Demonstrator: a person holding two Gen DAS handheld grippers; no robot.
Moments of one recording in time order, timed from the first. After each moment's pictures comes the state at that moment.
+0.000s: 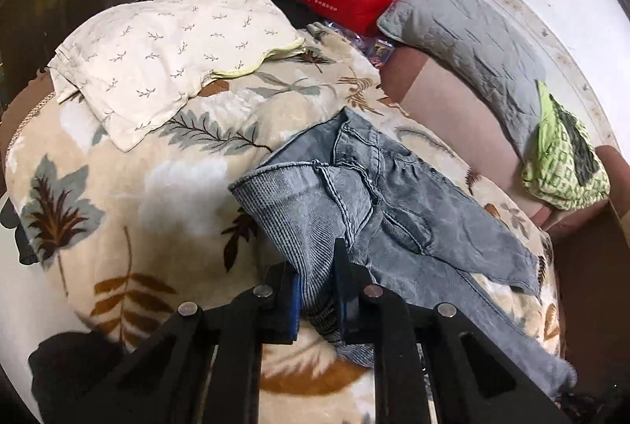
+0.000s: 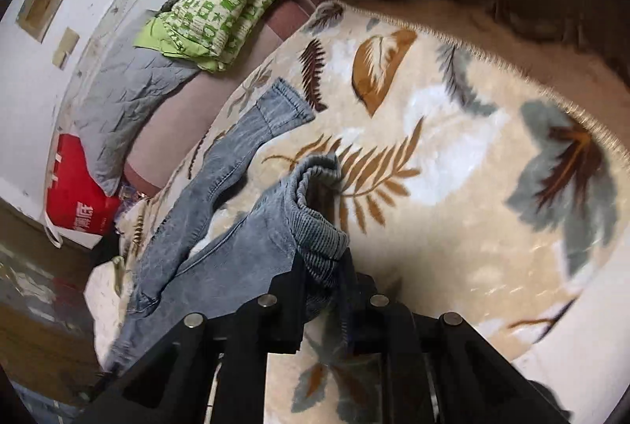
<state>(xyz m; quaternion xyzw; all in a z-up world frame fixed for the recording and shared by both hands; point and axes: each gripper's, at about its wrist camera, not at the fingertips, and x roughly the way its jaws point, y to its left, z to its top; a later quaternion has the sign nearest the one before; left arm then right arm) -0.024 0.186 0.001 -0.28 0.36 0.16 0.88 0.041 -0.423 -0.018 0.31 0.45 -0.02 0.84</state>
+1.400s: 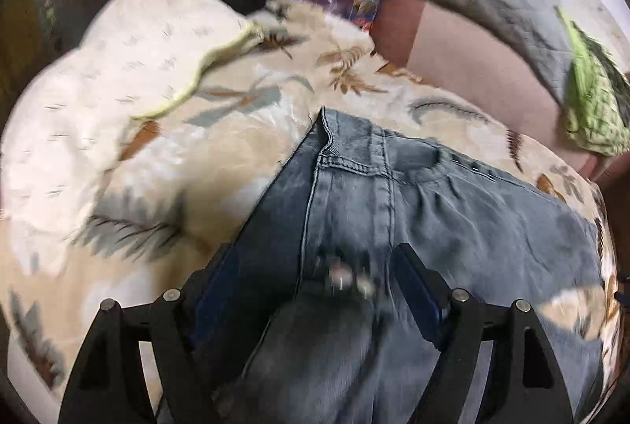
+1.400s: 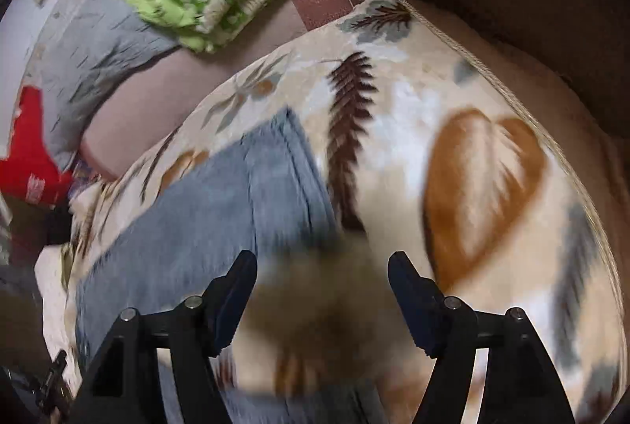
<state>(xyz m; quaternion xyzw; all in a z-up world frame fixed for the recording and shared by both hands) 0.133 0.204 -0.036 -0.17 0.44 0.16 0.87 0.297 -0.425 -0.048 0.21 0.50 0.01 0.84</state>
